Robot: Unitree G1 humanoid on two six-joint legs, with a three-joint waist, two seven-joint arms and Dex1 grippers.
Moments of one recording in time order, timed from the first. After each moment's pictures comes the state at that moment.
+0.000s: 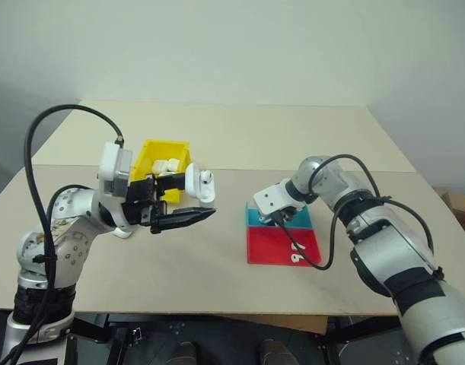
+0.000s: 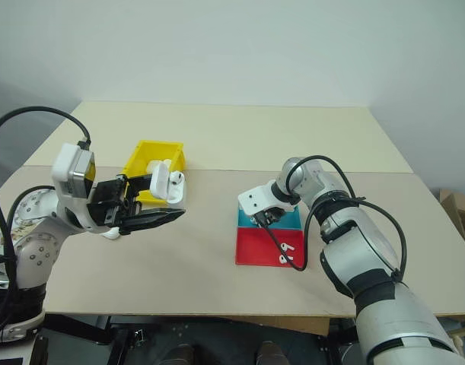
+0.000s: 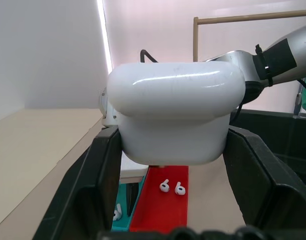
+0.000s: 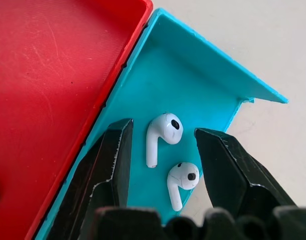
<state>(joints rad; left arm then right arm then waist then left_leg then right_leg) -0.47 0.68 0.18 -0.32 -0.81 0.50 -1.17 -1.27 -0.42 0.58 1.11 -0.38 -0.48 1.31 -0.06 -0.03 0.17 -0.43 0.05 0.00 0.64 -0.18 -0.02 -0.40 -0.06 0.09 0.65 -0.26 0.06</state>
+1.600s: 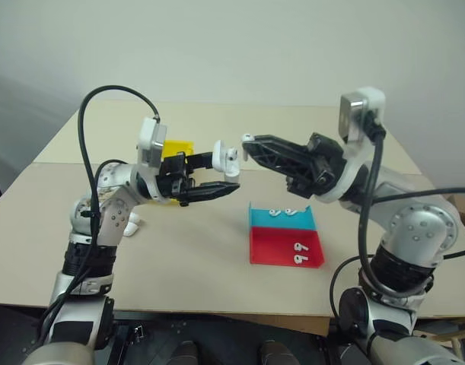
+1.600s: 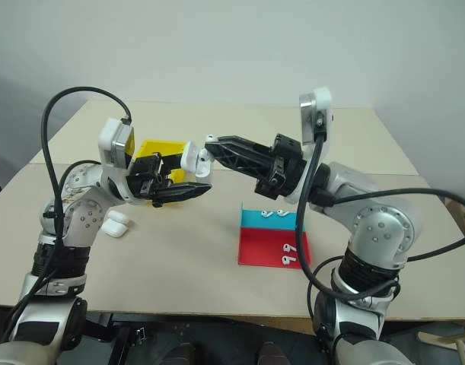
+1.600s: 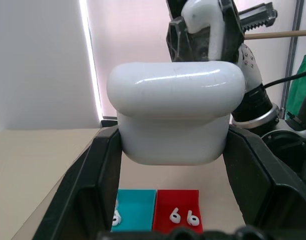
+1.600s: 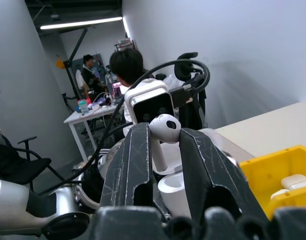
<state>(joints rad) -0.76 0.51 0.03 0.03 -0.70 0.41 -1.28 -0.79 -0.21 -0.36 -0.48 0.97 1.22 0.66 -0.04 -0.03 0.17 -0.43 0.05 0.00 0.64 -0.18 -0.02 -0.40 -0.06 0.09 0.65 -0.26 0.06</state>
